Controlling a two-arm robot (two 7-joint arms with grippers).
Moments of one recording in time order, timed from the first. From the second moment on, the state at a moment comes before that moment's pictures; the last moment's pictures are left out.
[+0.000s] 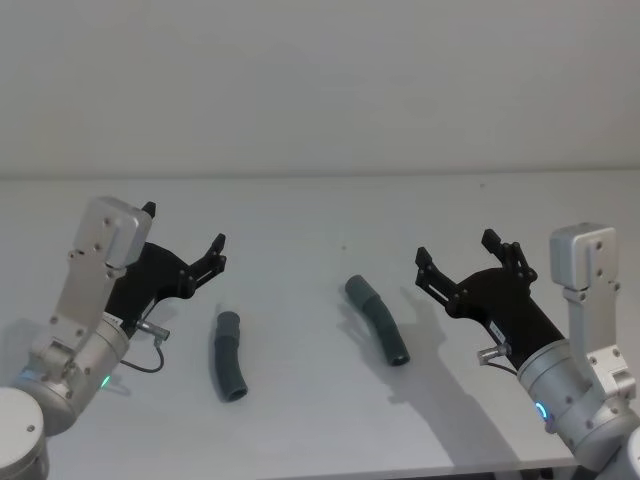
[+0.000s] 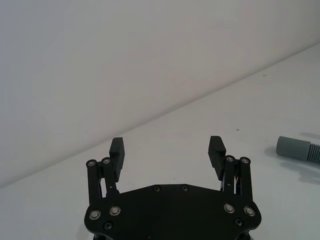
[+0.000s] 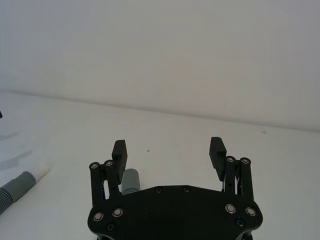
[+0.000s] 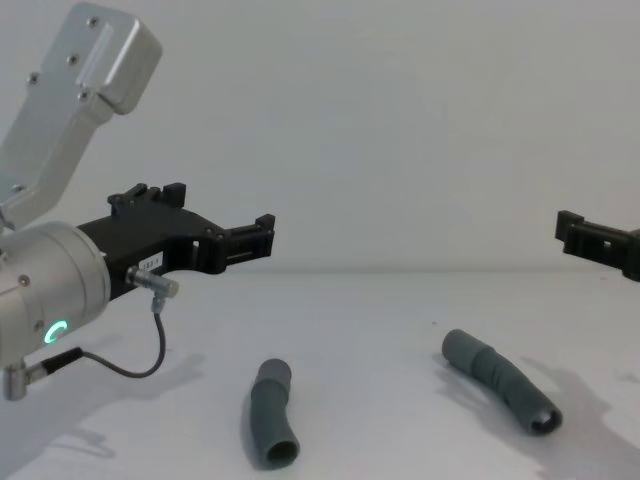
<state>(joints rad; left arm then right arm) -0.24 0.38 0.45 -1.63 -0.20 0.01 -0.01 -0.01 0.34 -0.23 -1.77 0.29 0.03 0.07</state>
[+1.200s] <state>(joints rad) -0.24 0.38 0.45 -1.63 -0.20 0.01 -0.01 -0.01 0.34 -0.23 -1.77 0.29 0.03 0.07</state>
